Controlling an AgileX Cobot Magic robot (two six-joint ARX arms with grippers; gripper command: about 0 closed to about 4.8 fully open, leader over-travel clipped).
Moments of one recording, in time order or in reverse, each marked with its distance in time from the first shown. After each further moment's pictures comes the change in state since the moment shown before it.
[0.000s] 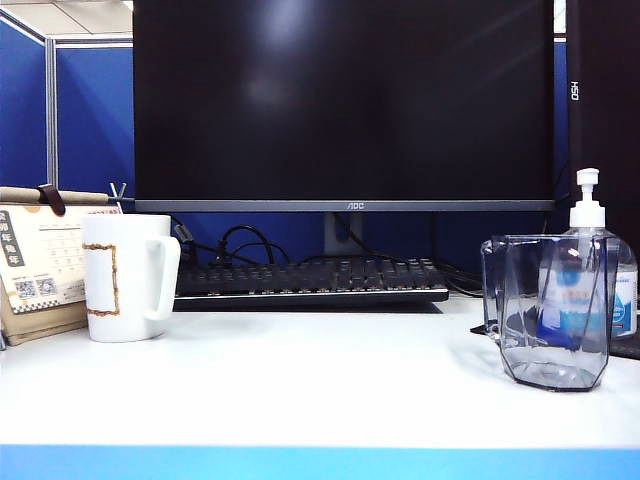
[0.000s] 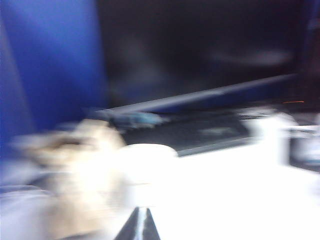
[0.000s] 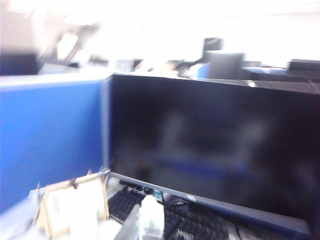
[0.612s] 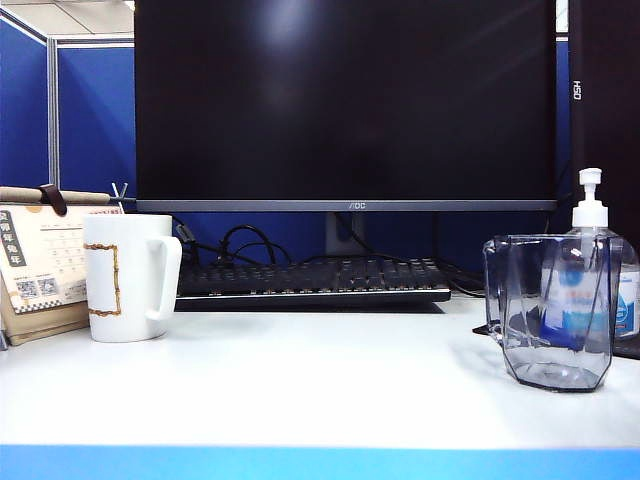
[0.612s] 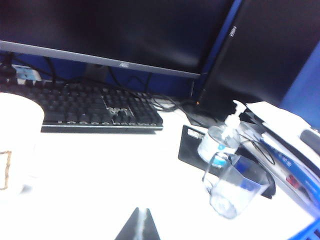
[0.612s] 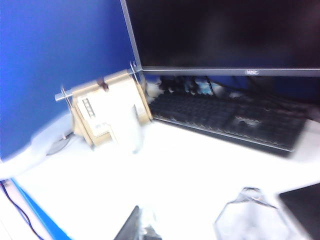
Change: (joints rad) left arm 0.000 0.009 -0.489 0.535 0.281 -0.368; right arm 0.012 -0.225 -0.814 0.309 -0.136 0.217
